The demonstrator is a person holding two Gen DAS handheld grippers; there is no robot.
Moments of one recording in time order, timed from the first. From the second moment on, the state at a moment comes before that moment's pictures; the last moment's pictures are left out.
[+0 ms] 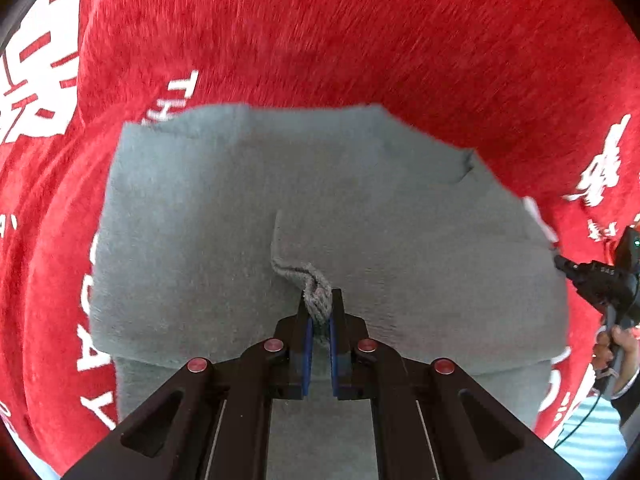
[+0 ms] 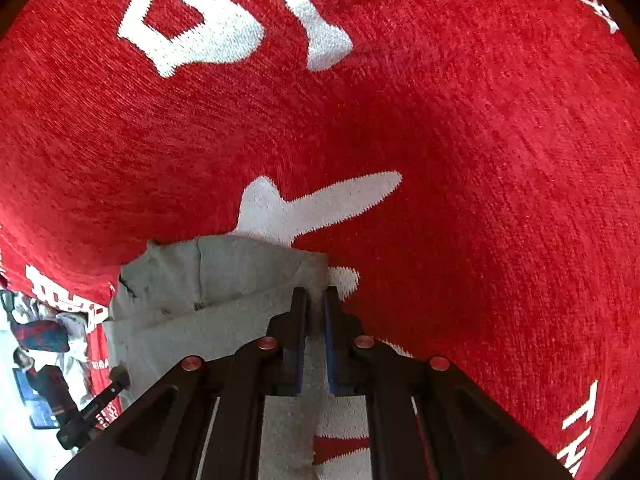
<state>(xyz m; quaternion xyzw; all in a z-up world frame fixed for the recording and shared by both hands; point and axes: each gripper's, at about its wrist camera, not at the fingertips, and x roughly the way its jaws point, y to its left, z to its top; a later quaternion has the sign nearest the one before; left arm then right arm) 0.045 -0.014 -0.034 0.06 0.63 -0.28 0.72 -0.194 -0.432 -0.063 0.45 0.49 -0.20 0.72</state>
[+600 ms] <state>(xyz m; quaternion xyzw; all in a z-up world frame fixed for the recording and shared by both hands) 0.044 0.012 -0.020 0.04 0.63 -0.29 0.72 -0.257 -0.352 -0.053 0.50 0.51 -0.21 0.67</state>
